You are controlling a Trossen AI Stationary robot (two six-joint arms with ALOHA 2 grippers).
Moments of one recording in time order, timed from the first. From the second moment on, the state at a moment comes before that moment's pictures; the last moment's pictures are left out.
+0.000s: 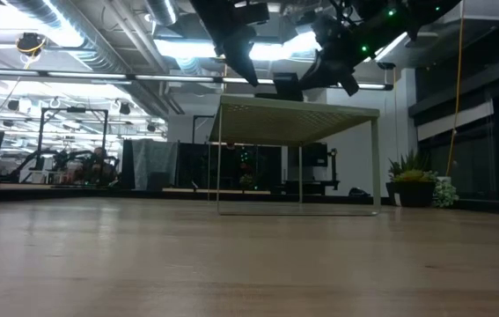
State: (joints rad) left arm 0.27 1.72 1.64 -0.73 -0.32 0.26; right arm -0.35 1.28 0.93 -0.06 0.21 -0.86
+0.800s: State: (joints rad) left arm 0.26 1.72 1.64 -0.73 -0.32 0.23; right arm -0.34 1.35 0.93 0.00 0.21 -0.86
